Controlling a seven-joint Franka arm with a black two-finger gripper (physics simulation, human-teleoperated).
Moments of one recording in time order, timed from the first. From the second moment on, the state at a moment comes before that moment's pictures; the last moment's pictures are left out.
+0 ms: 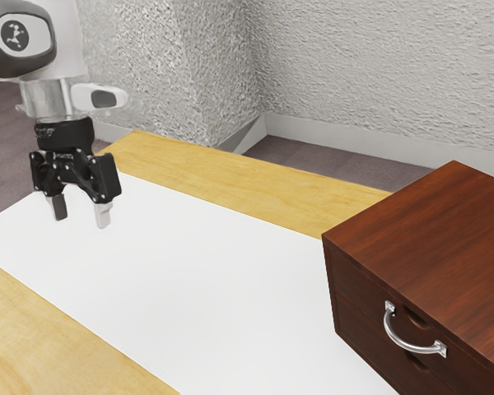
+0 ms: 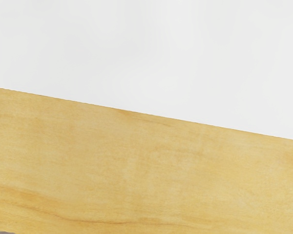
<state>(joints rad) -0.04 -0.03 0.31 -1.43 -0.02 1.13 0.05</state>
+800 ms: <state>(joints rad) -0.29 -0.69 0.11 -2.27 0.06 1.77 0.46</state>
